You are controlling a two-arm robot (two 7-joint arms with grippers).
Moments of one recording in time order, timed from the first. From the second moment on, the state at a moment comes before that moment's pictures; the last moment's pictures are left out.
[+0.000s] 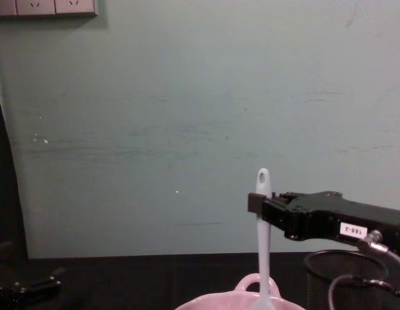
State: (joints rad) left arm -0.20 0.60 0.45 -1.41 -0.25 -0.12 0.03; right arm 0.29 0.41 -0.42 -1.51 0.46 0.00 0.47
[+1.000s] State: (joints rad) left arm -0.20 0.60 0.45 -1.41 -0.25 -0.12 0.03; right arm 0.32 0.33 -0.51 -1.46 0.48 -0.01 0.51
